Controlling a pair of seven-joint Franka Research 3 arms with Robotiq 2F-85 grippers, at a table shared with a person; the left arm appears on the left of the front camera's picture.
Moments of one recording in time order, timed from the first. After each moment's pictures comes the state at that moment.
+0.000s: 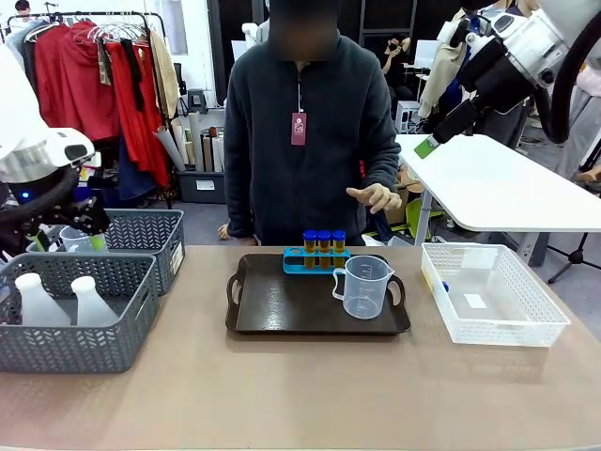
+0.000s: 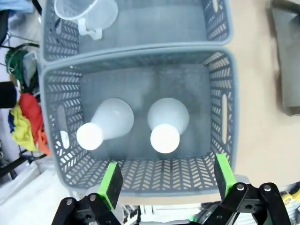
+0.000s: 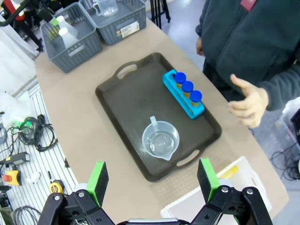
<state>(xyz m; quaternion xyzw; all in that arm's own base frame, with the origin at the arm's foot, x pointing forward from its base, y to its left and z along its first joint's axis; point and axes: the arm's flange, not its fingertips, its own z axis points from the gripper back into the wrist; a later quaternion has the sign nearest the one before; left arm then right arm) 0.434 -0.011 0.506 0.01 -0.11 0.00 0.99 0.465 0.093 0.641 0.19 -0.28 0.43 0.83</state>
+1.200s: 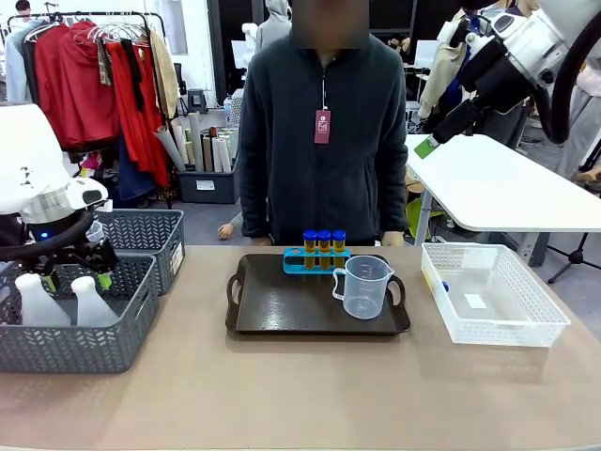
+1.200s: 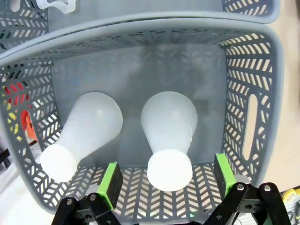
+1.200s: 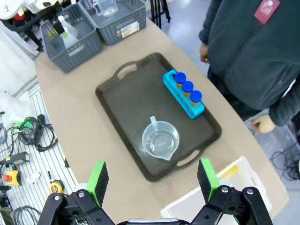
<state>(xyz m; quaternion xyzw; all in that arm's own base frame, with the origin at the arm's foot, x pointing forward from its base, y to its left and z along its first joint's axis) 0.459 0.000 0.426 0.00 -0.04 0.01 1.00 0.465 0.093 0.641 0.19 -0.28 0.43 0.83</state>
